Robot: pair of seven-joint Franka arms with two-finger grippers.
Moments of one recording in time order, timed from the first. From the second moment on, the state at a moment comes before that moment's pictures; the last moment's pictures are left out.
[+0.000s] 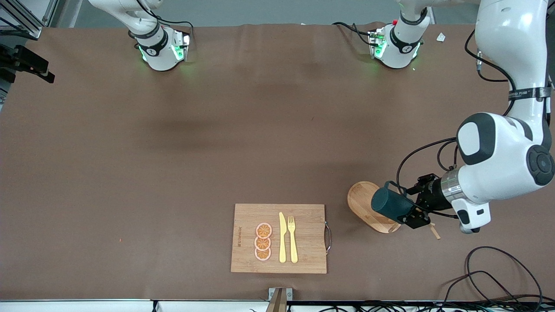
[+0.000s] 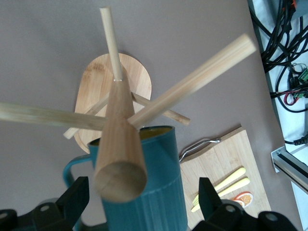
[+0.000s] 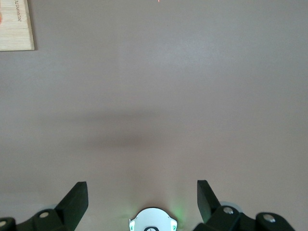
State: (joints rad) left arm -0.05 0.58 -0.14 -1.36 -0.26 2.03 -1.11; right arm -0.02 -0.14 -0.05 -1.58 0.01 1.36 -0.04
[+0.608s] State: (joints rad) left arm -0.08 0.63 -0.14 -1.35 -0.26 2.07 -1.11; right arm -0.02 -0.14 -0.05 -1.58 0.01 1.36 -0.04
